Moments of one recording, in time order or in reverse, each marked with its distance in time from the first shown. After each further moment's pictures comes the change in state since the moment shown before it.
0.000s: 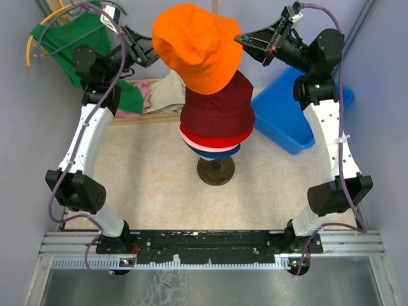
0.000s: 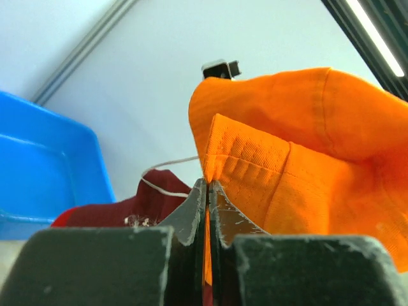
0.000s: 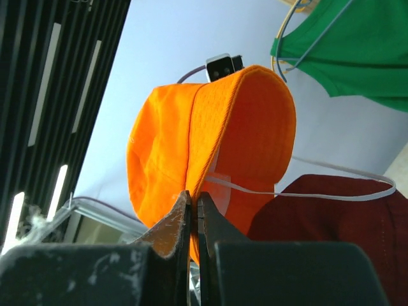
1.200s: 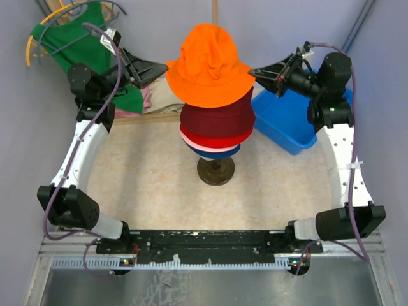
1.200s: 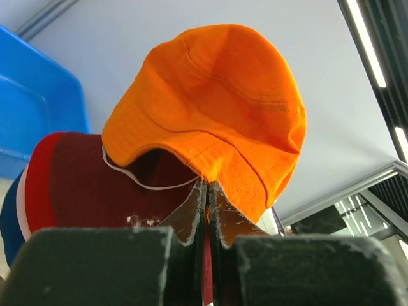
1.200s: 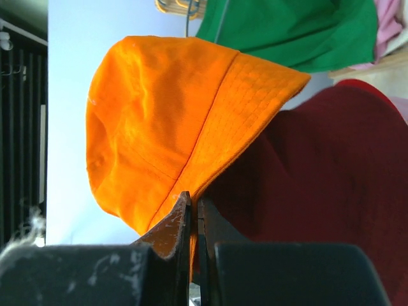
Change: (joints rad) left arm 0.070 -0.156 -0.253 0.065 0.104 -0.137; right arm -0.098 -0.239 -0.324 -0.305 0.030 -0.141
